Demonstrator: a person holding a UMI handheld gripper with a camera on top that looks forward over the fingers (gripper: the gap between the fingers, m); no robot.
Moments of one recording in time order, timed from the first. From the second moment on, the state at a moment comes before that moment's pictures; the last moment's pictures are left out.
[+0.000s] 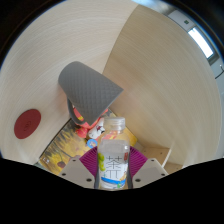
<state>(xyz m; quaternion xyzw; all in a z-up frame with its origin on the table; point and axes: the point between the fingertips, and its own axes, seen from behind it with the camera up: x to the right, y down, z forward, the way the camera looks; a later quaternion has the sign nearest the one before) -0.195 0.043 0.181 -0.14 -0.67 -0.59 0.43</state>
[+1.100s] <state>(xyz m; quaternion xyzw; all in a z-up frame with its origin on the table) -0.103 0.035 0.104 -0.75 -0.09 0.10 0.65</state>
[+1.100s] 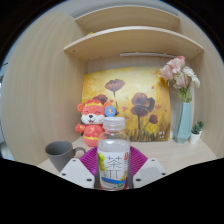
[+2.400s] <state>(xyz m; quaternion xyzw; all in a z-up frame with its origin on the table) -0.010 -0.157 0.130 -0.79 -0.02 0.03 0.61</state>
